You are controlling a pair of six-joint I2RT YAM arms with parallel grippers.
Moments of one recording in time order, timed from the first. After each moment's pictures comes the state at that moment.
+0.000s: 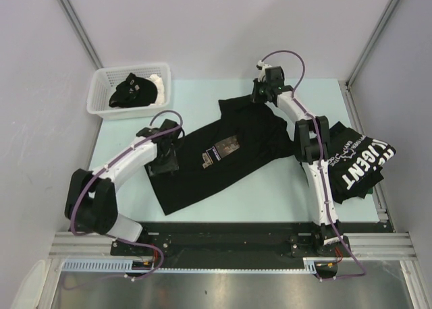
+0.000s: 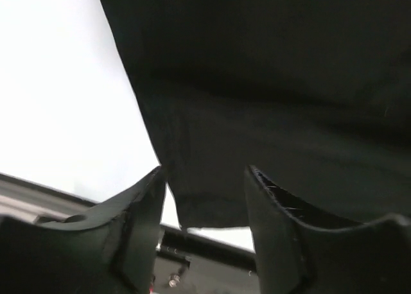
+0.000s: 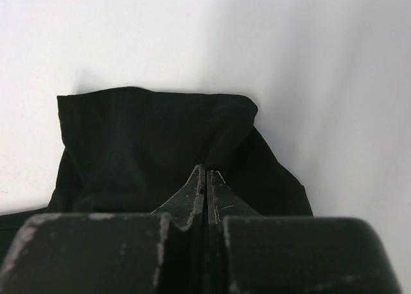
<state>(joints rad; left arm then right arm) -0.40 1.46 1.03 -0.98 -0.29 -0.66 0.24 2.57 2.26 -0.34 -0.25 0.18</state>
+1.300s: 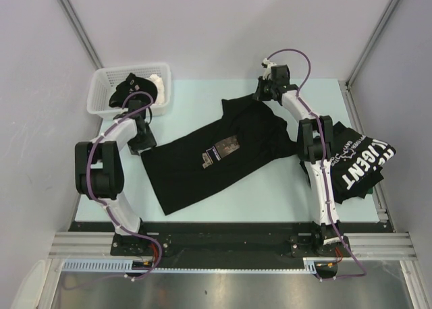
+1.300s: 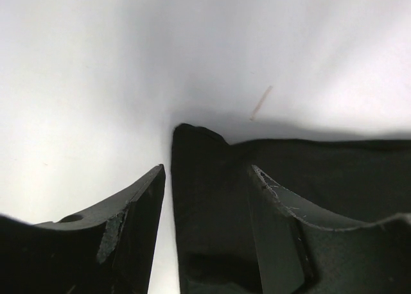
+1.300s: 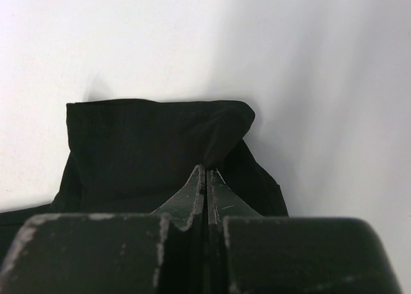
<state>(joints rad) 0.01 1.78 1.21 -0.66 -0.23 -0.42 0.20 2.56 2.26 -0.32 -0.30 0.18</state>
